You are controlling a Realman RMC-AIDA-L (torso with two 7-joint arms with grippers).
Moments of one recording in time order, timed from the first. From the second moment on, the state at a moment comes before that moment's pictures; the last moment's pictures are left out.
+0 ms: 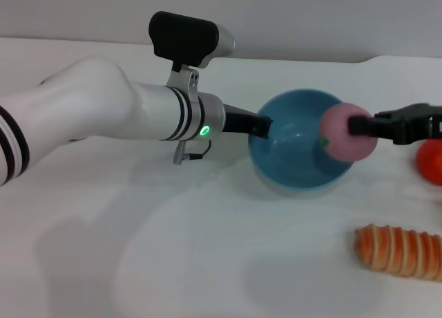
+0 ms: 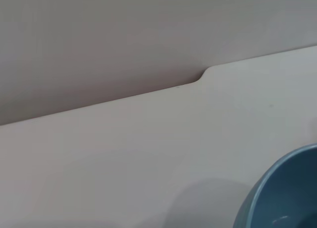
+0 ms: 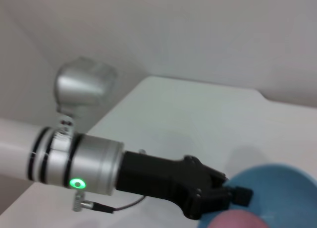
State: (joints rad) left arm -0.75 -2.07 1.97 0.67 1.81 0.42 -2.58; right arm 0.55 2.07 -0.84 -0.96 -2.09 -1.54 2.06
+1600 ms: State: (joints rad) left arm -0.85 -2.08 2.04 0.75 1.83 0.14 -2.21; right arm 0.19 2.07 -0.35 -0.49 -1.70 -1.38 1.21
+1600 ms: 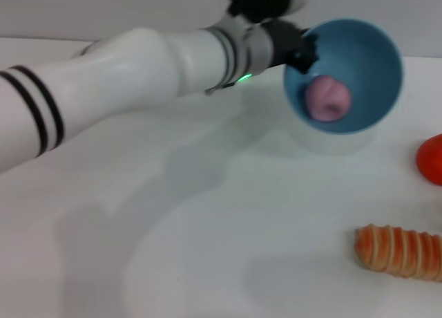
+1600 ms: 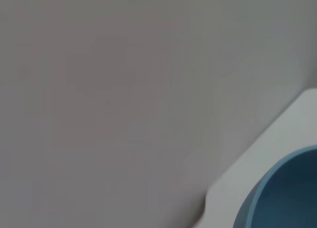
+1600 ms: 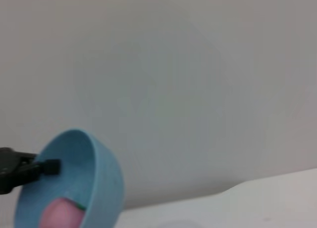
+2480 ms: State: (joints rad) left arm -0.75 -2.08 2.47 0.92 2.10 -0.37 -1.55; right arm 0.17 2.07 -0.31 -0.34 -1.58 -1.36 1.06
